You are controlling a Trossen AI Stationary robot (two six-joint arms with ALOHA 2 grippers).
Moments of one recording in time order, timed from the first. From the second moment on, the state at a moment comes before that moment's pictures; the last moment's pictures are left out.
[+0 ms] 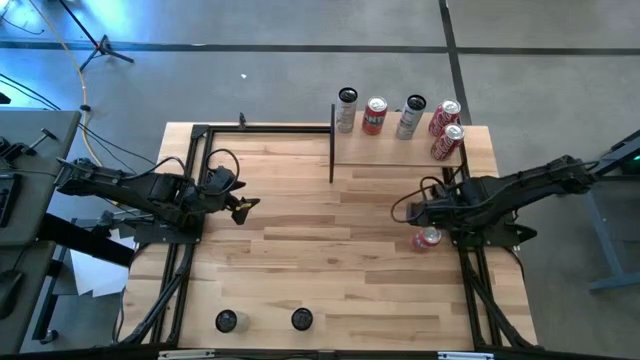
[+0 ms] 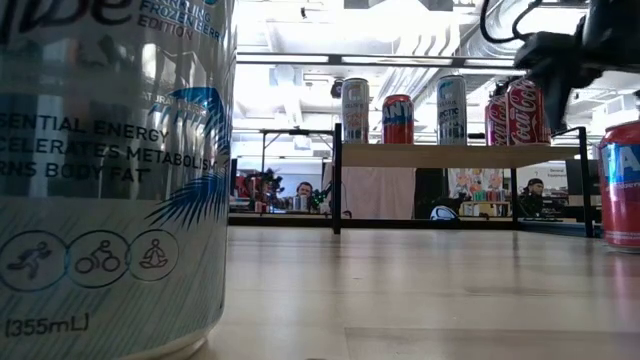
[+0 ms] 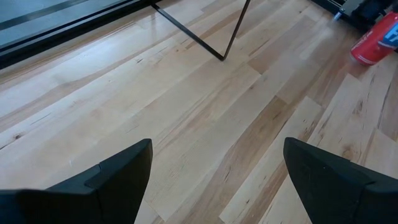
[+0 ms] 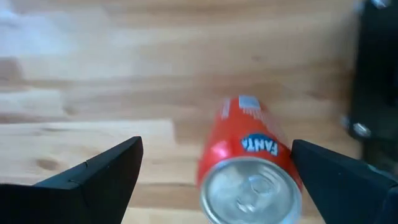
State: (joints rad) left arm -0.18 0.73 0.63 -0.68 -0.57 -0.76; right arm 0.23 0.99 0.83 -1.21 0.09 1.89
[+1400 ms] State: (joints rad) left arm -0.18 0.73 0.63 -0.68 -0.57 -0.76; right arm 0.53 1.76 1.75 -1.18 0.21 1.36
